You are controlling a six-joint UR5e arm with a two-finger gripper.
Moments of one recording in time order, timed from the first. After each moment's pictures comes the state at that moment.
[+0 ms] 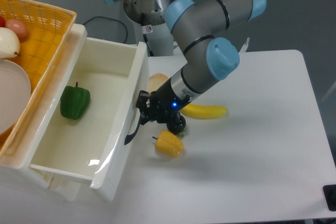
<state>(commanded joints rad) 2.52 -1.88 -1.55 -1.49 0.93 0.79</state>
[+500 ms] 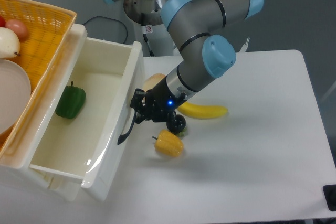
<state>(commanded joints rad) 2.51 -1.88 -1.55 -1.49 0.92 0.79</state>
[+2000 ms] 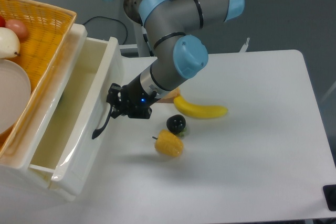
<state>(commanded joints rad) 2.41 -1.85 -1.58 -1.51 0.92 0.78</state>
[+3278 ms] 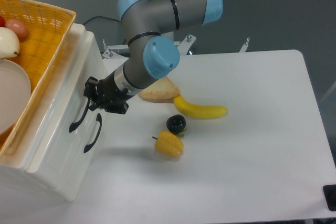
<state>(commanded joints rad) 2.32 -1.83 -1.61 -1.51 0.92 0.77</state>
